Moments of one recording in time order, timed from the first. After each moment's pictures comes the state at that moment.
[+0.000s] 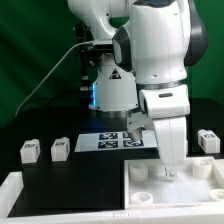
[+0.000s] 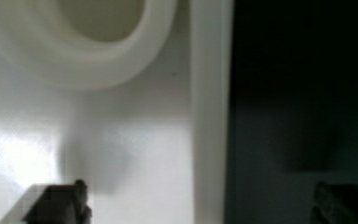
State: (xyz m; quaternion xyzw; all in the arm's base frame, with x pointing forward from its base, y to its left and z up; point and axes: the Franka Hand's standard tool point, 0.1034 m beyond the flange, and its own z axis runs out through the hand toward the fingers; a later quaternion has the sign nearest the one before) arm 0.493 0.068 0.009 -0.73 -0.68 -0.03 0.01
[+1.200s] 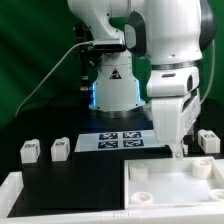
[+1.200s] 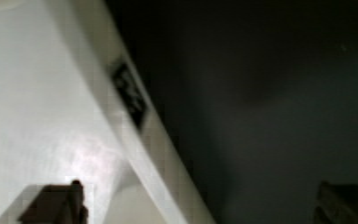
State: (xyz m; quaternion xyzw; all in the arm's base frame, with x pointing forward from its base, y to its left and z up) arm 0.480 0.111 0.037 -0.88 -0.46 -0.04 0.02
